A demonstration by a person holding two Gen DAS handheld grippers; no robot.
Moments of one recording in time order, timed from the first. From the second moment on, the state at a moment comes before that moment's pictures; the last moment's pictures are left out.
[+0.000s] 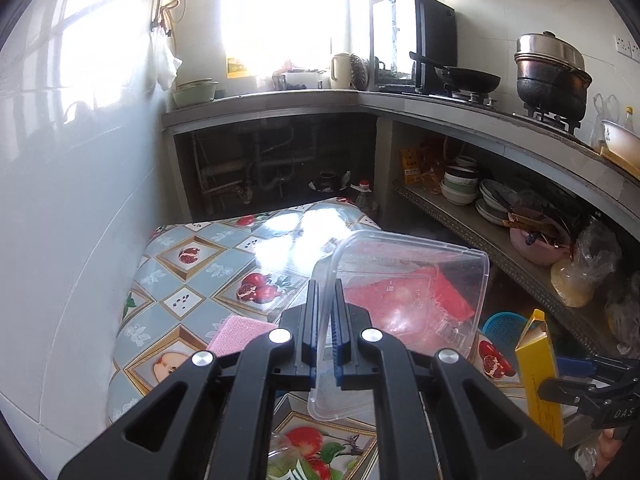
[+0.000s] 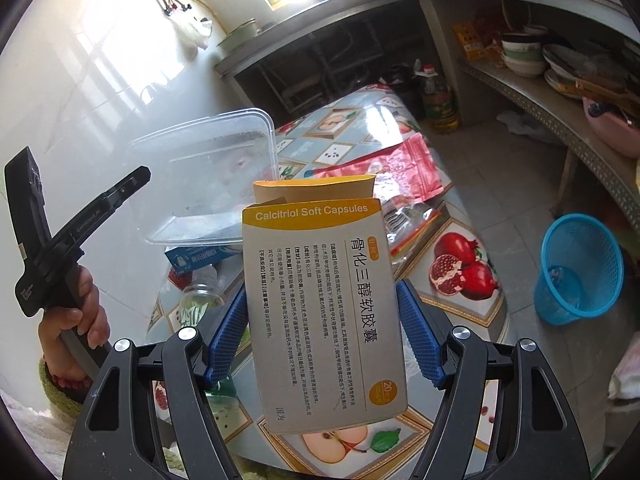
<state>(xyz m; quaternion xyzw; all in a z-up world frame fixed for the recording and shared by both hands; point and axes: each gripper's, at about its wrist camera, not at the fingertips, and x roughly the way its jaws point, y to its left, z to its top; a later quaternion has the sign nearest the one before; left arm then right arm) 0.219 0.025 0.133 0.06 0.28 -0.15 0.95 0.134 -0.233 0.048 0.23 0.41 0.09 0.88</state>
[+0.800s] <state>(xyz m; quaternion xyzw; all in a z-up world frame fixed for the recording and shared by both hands) 0.282 -0.262 0.102 0.21 0.38 -0.36 0.83 0.015 -0.478 -0.016 0.41 0.33 -0.20 0.83</state>
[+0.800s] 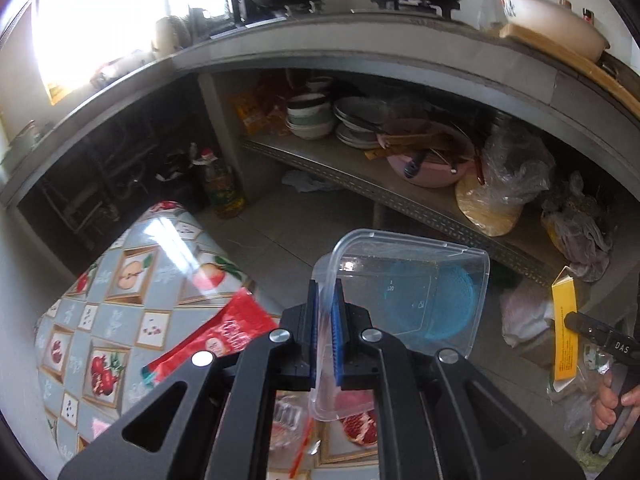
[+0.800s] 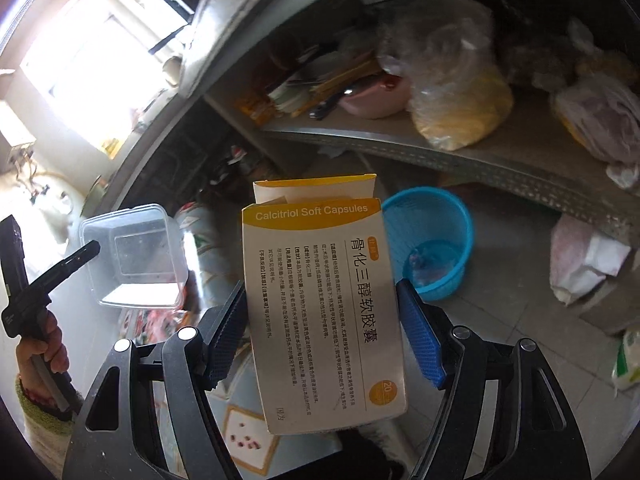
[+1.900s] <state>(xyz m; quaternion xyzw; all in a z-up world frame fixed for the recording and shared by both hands) 0.306 -0.414 0.018 0.18 0.46 -0.42 0.76 0.019 -0.517 -0.144 0.44 0.37 -0.30 0.76</state>
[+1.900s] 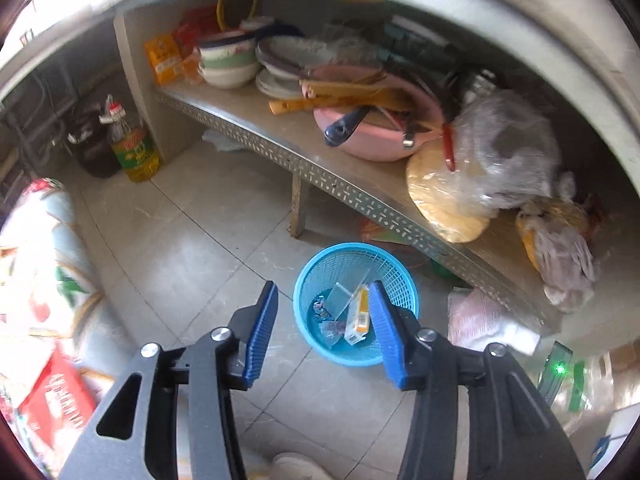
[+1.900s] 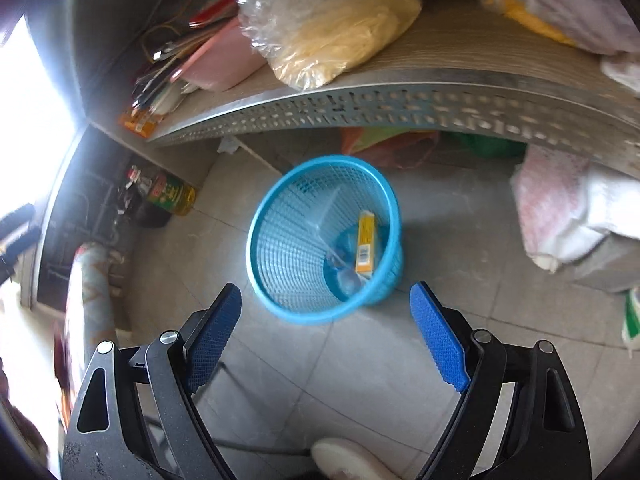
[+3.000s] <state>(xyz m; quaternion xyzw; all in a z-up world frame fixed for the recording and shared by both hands) 0.196 -0.006 0.122 0.08 0.38 -0.25 0.89 0.063 -0.351 0.037 0.25 0.36 -0.08 0.89</state>
